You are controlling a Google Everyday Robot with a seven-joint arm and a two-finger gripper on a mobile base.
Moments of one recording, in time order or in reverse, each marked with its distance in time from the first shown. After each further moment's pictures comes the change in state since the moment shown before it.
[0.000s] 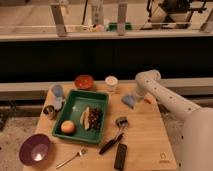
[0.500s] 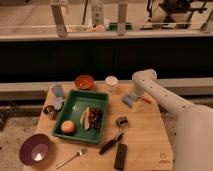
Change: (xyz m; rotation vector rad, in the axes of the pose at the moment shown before) arm -0.003 -0.016 0.011 -0.034 0.011 -0.010
